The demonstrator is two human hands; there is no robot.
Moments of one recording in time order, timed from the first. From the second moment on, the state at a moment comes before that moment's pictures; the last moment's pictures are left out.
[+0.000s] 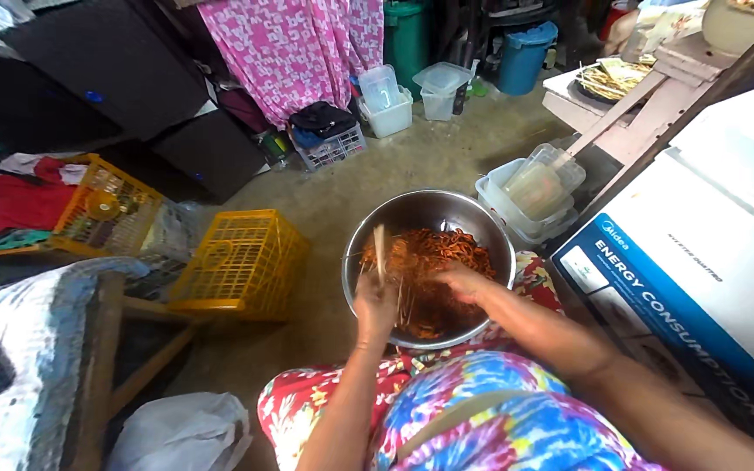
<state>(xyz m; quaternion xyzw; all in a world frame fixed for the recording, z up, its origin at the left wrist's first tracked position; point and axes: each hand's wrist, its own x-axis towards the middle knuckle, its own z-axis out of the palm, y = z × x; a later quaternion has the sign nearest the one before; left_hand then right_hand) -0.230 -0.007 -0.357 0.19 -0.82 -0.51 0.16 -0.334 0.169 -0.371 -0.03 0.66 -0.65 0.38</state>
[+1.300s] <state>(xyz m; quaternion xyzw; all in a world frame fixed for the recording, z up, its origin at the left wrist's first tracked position) -0.225 0.034 -0.383 0.20 -0.77 -0.61 0.00 -0.359 0.173 -0.374 0.19 0.45 -0.83 0.26</state>
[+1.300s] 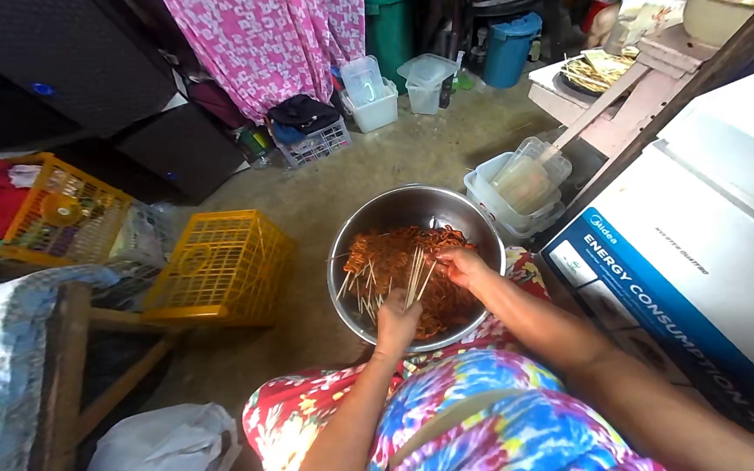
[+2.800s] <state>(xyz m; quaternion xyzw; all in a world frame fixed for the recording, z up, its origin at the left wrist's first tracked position) -0.221 0.035 -0.387 0.16 -0.78 -0.60 0.06 -0.363 0.180 -0.371 0.15 0.48 -0.81 0.30</state>
